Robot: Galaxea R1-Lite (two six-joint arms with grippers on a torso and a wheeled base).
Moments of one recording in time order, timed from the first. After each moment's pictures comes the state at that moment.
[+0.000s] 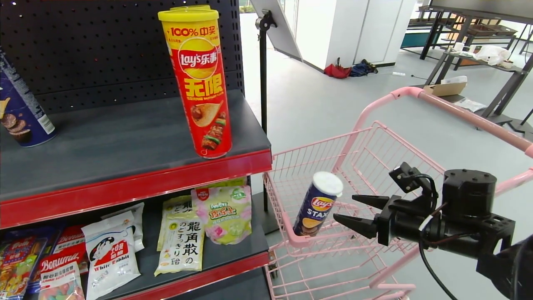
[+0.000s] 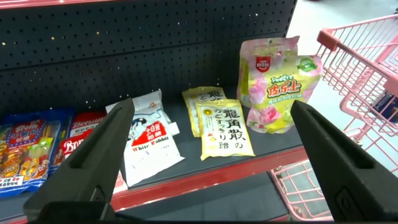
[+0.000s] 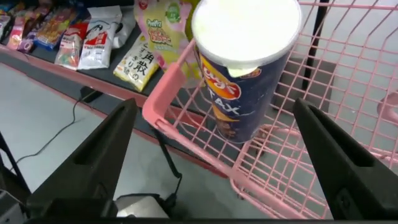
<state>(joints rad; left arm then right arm) 0.00 0.00 0.00 0.00 0.03 0.00 0.28 1.82 -0.36 -1.10 0.54 0.01</state>
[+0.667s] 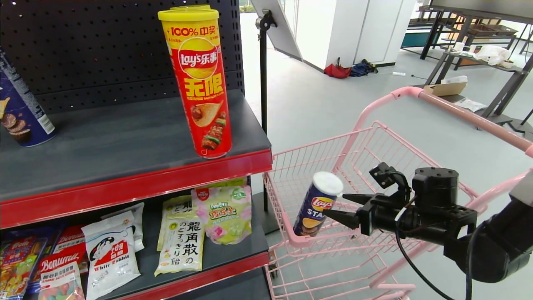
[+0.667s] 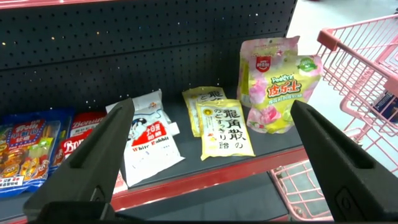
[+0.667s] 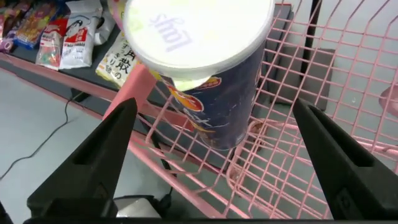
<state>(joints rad) 0.00 0.00 0.00 0.00 0.03 0.00 0.27 1.98 -0.48 -1.10 0.53 0.01</state>
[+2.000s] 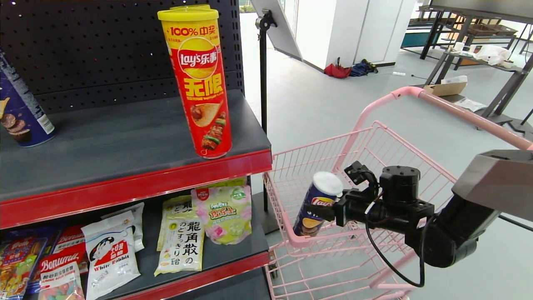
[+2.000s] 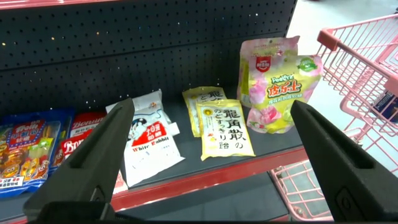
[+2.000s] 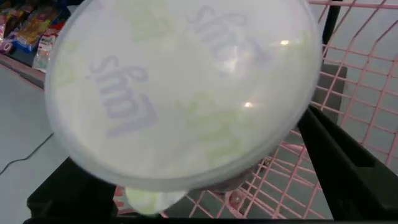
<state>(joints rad) 0.00 0.00 0.00 0.00 0.03 0.00 0.33 2.17 -0.64 -1.17 0.53 0.02</state>
